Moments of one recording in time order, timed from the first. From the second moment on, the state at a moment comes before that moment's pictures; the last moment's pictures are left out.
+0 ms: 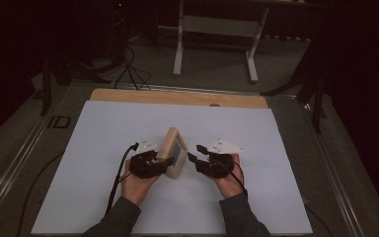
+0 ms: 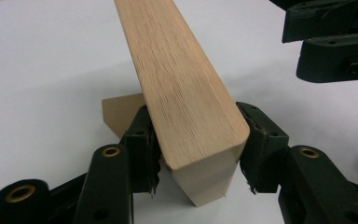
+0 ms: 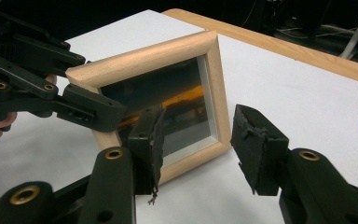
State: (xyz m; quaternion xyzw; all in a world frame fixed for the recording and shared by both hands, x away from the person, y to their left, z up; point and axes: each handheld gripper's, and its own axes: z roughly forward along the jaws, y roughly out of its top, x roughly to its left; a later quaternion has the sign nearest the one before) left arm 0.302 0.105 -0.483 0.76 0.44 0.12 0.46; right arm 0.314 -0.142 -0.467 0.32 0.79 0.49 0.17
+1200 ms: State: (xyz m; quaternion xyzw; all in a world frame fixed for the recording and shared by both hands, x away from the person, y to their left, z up) left arm 0.286 0.093 -0.482 0.79 0.39 0.15 0.45; right arm 0.322 -0.142 -0.439 0.33 0.76 0.51 0.22
